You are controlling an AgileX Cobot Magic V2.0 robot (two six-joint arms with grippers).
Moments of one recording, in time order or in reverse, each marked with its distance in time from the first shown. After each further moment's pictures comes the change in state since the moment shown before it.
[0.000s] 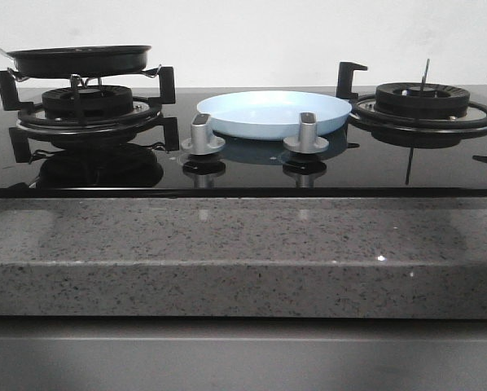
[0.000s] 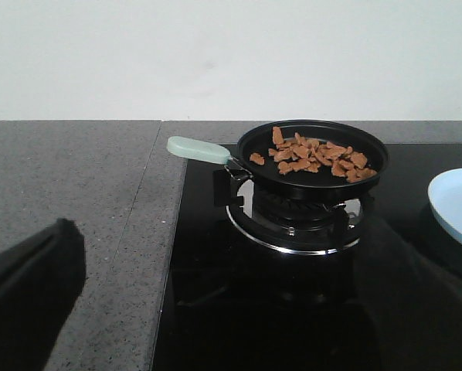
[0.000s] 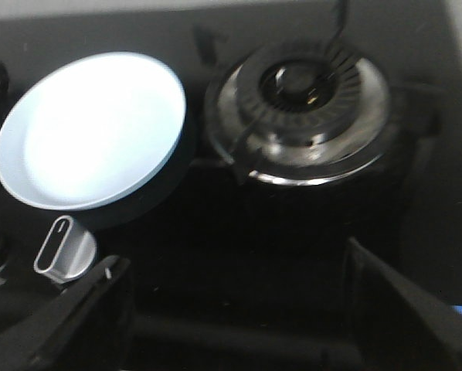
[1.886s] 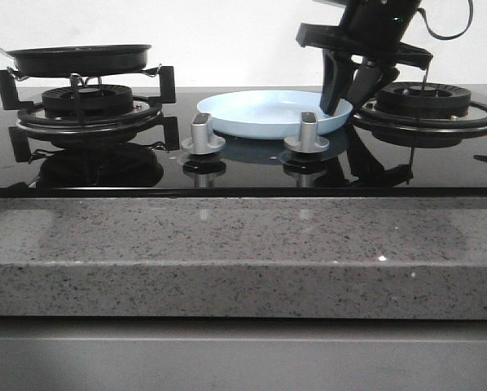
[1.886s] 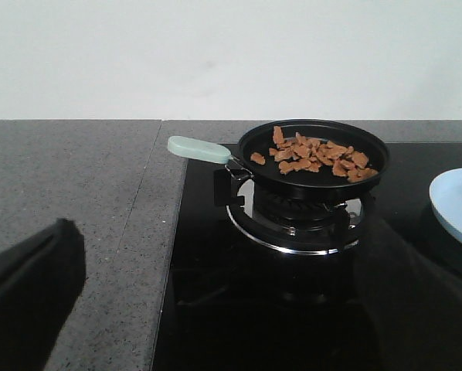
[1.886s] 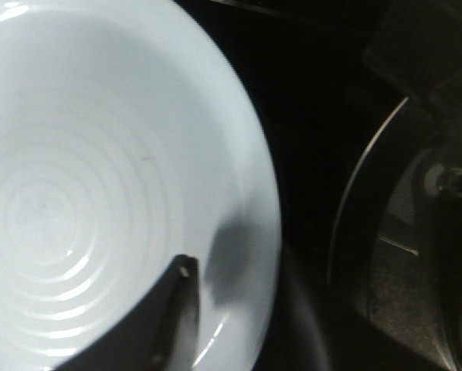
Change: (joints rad) left arm 0.000 0.000 0.000 0.000 0.000 0.000; right arm 0.102 1.080 -1.063 0.015 0.503 -0.043
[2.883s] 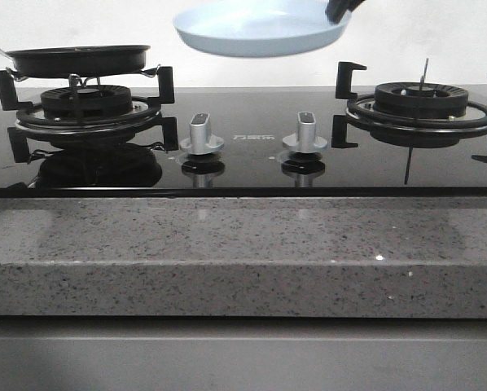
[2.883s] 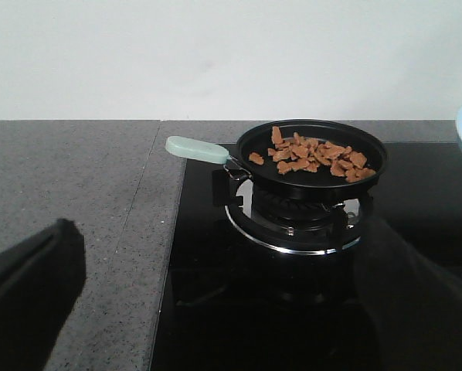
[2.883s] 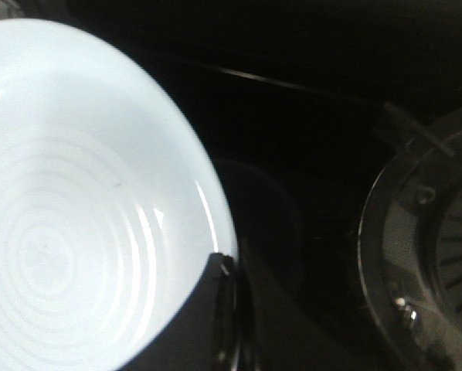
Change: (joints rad) left arm 0.000 0.000 0.000 0.000 0.000 0.000; right arm -0.002 -0.128 -0.149 0.069 0.115 0.043
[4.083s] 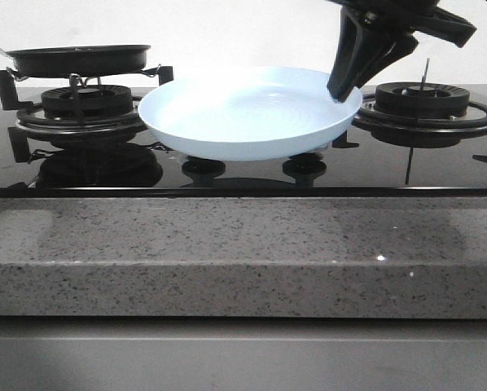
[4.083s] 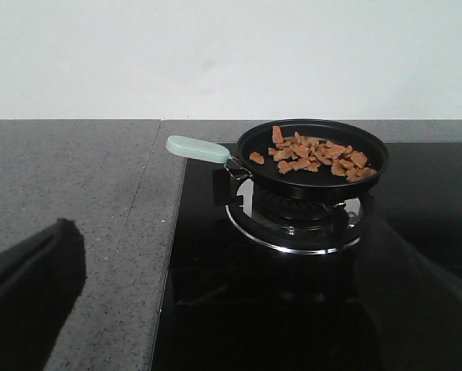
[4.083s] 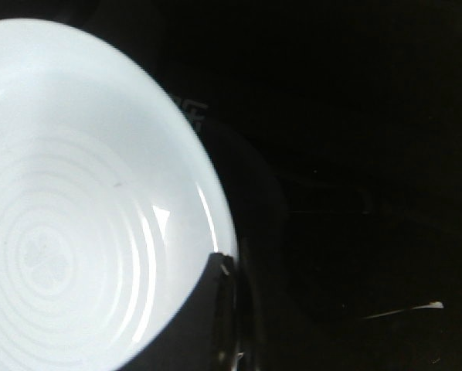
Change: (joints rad) left arm 0.000 0.000 0.000 0.000 0.000 0.000; right arm 0.118 -0.361 0.779 -0.003 -0.359 -0.008
